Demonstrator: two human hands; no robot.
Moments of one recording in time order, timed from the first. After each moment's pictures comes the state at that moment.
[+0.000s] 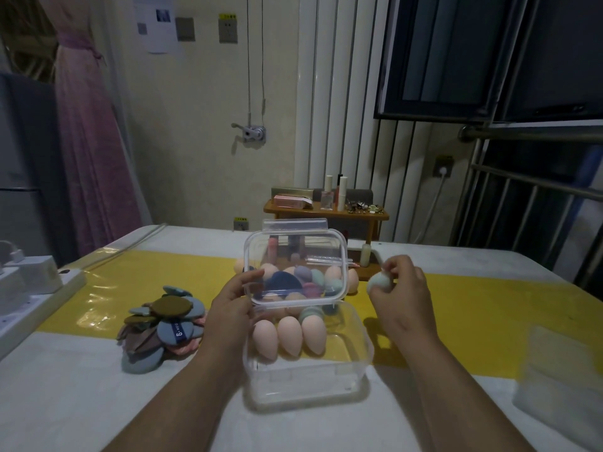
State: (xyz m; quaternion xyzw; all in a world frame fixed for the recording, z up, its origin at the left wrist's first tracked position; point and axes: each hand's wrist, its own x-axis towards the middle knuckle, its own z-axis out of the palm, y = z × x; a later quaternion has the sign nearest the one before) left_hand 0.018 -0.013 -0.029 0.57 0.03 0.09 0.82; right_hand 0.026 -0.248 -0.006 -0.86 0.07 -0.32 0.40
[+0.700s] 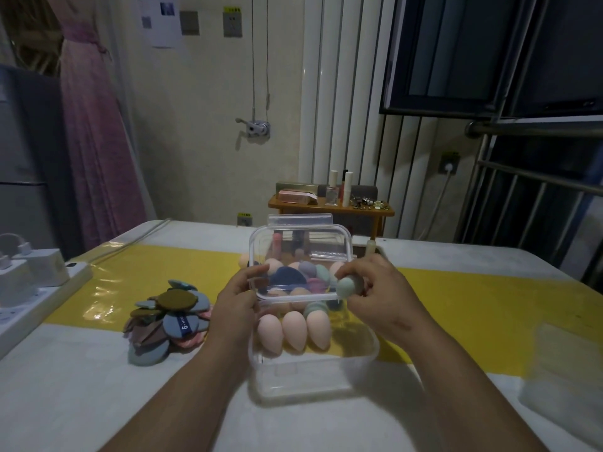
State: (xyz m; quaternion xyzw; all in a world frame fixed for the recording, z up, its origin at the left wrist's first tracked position) left_hand 0.021 -0.014 -0.028 0.55 0.04 0.10 0.83; right_hand 0.011 -0.229 0.017 -0.91 -0.14 -0.17 0.36
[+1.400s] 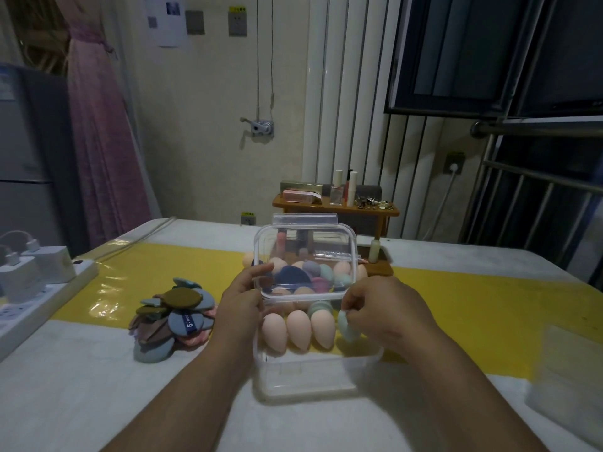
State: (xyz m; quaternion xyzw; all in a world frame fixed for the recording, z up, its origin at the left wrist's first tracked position) left_hand 0.024 -0.010 -0.034 0.57 0.03 0.09 0.82; right_hand 0.003 -0.218 0.020 -0.98 -0.06 -0.12 0.14
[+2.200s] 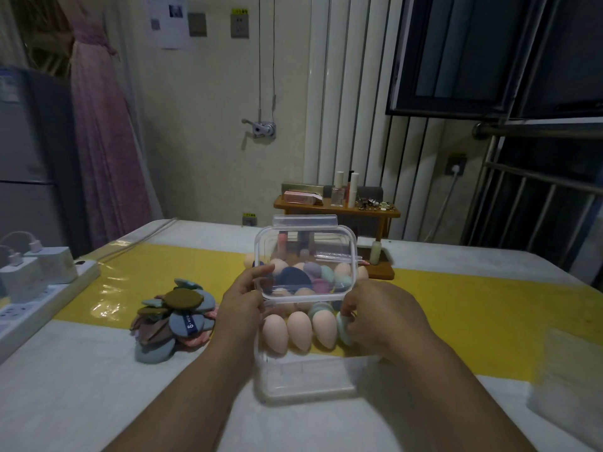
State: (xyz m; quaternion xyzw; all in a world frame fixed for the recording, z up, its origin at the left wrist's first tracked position) left_hand 0.025 -0.012 -0.031 0.58 0.04 0.09 0.81; right_hand 0.004 -0.210 0.015 -0.99 -0.09 -0.13 0.03
